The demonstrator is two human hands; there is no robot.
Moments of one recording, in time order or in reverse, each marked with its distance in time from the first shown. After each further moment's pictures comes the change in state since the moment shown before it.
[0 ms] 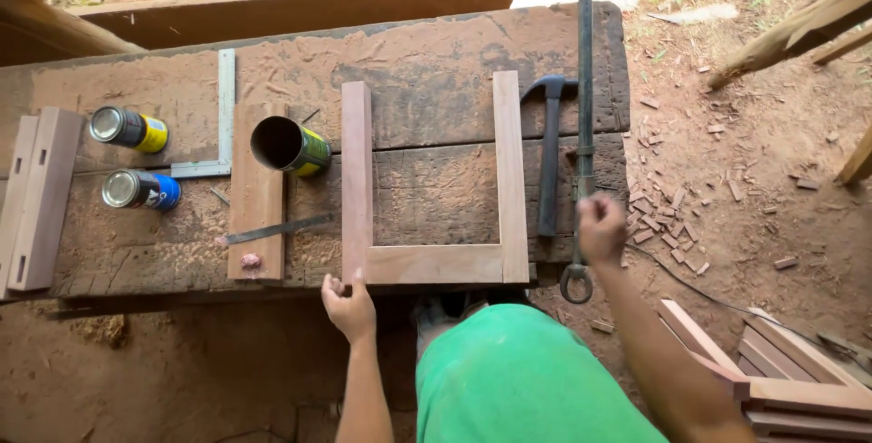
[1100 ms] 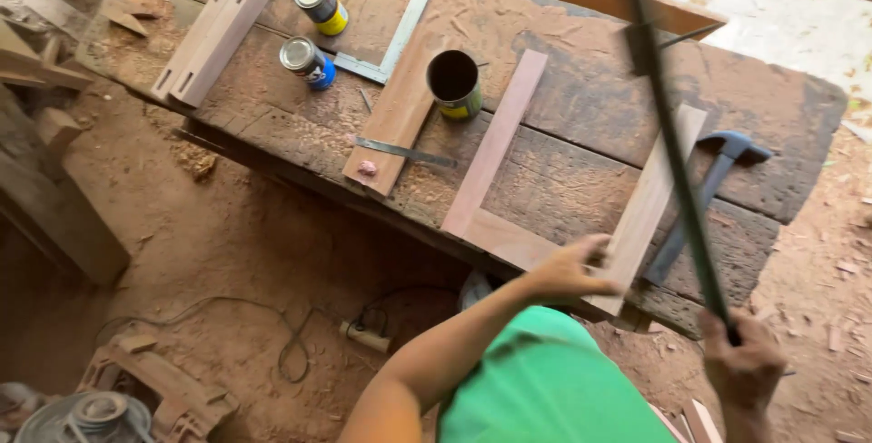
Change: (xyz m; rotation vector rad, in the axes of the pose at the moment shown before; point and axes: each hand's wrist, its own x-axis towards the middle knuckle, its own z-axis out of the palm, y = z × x) left_hand -0.080 0.238 -0.049 -0.381 -1.226 0.179; right_hand -0.066 -0.084 -0.118 -0.227 -0.298 -0.304
